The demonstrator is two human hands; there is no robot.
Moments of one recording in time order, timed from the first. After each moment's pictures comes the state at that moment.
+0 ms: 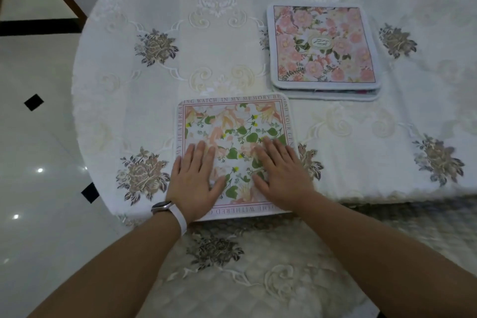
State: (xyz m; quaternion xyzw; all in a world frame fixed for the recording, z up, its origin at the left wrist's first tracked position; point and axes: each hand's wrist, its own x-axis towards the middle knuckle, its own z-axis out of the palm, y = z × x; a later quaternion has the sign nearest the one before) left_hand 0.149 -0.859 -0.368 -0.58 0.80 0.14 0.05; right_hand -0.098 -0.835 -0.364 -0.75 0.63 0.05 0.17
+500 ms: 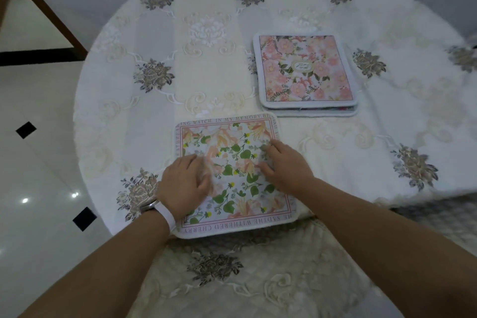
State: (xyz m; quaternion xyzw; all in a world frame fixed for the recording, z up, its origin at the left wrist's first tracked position) left_hand 0.156 -0.903 -0.326 -0.56 0.81 0.16 -0.04; right_hand -0.119 -0.877 -0.319 -0.70 0.69 -0.03 0.20
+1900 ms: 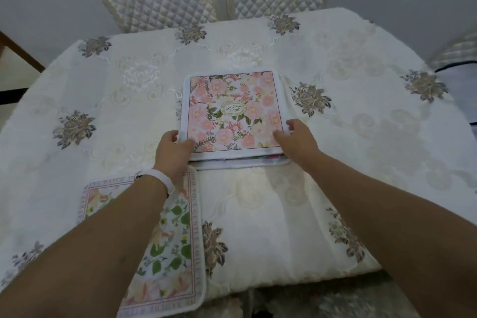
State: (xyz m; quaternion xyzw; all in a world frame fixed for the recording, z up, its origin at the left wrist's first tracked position) left_hand -0.110 -1.054 -0.299 -0.73 0.46 0.43 -0.27; right_hand -0.385 -1.004 -0.298 -0.40 0.79 -0.27 0.37
